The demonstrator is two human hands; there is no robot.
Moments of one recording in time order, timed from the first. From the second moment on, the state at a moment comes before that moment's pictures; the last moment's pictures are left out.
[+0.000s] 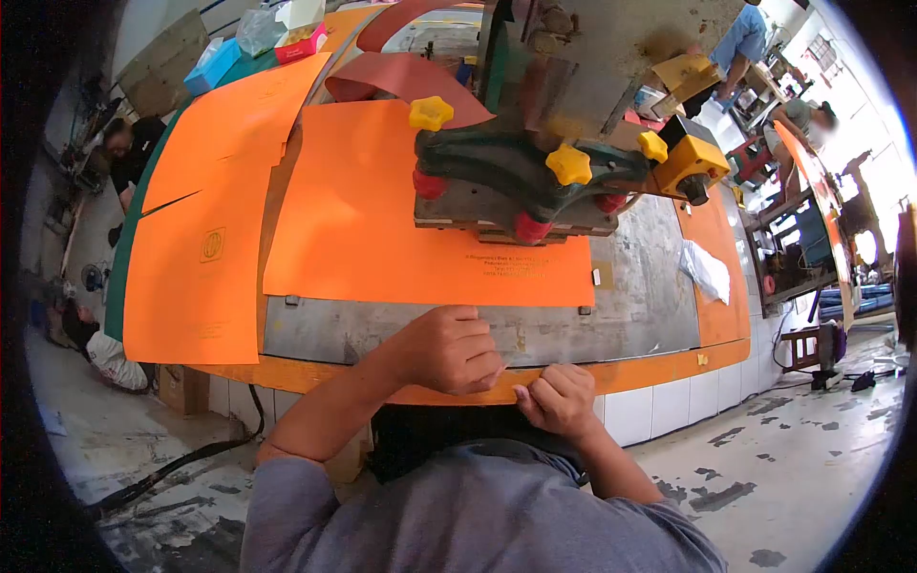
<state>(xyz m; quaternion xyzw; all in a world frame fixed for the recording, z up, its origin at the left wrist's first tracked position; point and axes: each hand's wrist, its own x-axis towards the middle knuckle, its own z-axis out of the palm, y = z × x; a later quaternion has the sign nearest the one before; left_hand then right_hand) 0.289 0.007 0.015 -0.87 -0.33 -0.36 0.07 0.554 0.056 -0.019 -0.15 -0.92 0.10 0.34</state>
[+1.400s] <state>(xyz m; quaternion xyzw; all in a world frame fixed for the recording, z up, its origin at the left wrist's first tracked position) 0.288 0.009 0.014 -0.86 -0.35 -0.36 0.07 0.553 0.056 -0.018 -0.15 -0.92 0.09 0.34</state>
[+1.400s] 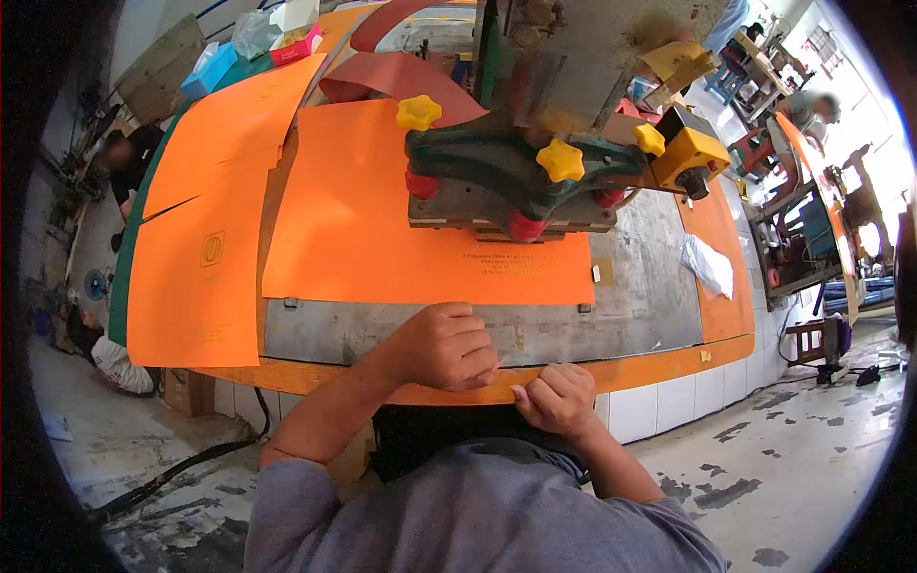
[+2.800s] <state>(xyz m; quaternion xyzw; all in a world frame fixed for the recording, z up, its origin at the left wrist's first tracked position) 0.288 0.011 0.013 -0.86 -0.35 -0.36 0.08 0.554 0.055 -0.017 -0.15 -0.93 0.08 0.33</state>
